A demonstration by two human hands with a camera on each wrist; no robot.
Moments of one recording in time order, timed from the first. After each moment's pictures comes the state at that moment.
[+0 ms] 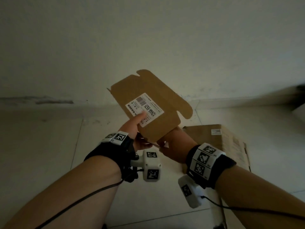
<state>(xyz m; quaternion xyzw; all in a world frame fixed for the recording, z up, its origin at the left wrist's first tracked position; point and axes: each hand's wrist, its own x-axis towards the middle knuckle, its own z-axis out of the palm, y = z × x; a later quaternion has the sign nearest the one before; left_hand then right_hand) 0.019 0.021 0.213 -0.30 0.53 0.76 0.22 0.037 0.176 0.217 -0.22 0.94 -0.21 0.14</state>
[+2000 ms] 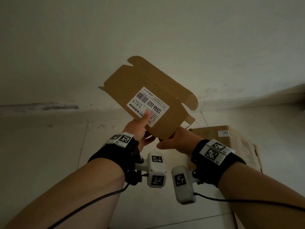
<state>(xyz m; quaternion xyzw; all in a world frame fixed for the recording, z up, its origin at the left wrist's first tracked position) 0.016 0.028 0.209 -0.21 0.55 0.79 0.13 0.027 0.170 0.224 -0.06 0.81 -0.51 0.28</state>
